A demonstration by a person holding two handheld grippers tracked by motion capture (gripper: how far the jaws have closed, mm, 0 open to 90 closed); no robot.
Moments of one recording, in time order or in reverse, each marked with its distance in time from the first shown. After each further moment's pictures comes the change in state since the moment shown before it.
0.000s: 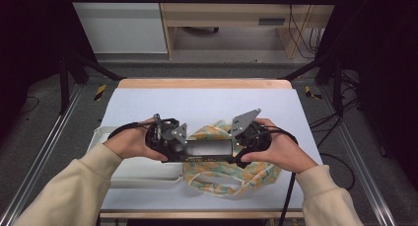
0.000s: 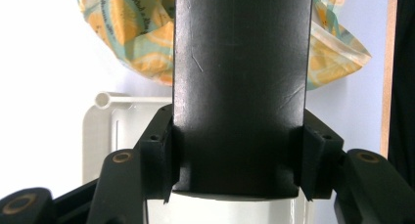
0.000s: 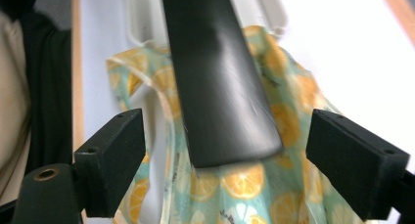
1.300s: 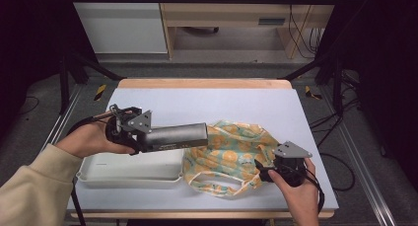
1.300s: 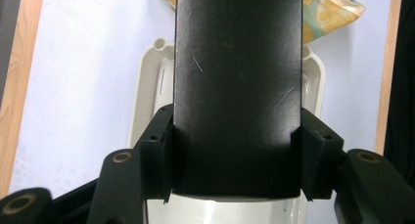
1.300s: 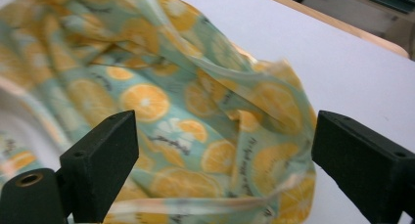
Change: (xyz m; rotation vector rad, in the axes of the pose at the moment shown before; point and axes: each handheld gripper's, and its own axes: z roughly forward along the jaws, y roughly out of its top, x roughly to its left) left arm -0.005 -0.059 -0.068 -0.063 0.120 -0.066; right arm 0.051 -0.115 -0.013 -0.127 -0.616 0.529
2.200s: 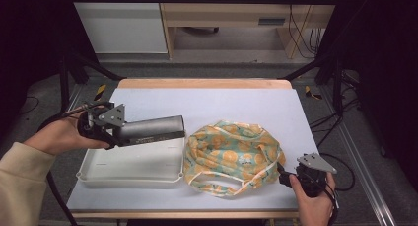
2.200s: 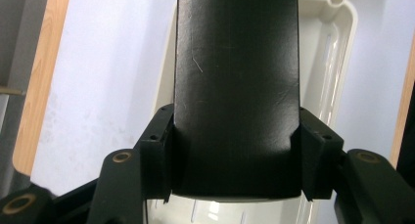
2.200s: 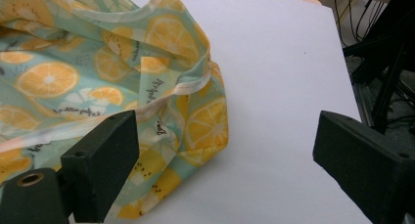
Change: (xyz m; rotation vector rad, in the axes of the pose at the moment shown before) left arm 0.013 -0.054 -0.028 0.031 0.059 -0.053; right arm -0.032 -0.054 -0.011 -0.013 -0.192 0.170
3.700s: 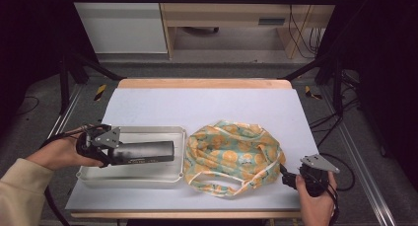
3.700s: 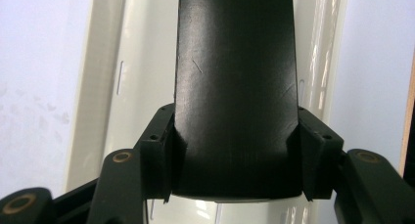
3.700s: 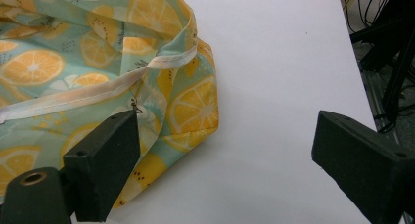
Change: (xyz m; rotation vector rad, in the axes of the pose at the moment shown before) left arm -0.017 -0.055 0.057 0.016 -0.106 0.048; right arm -0.012 -0.012 0.009 0.026 0.023 0.036
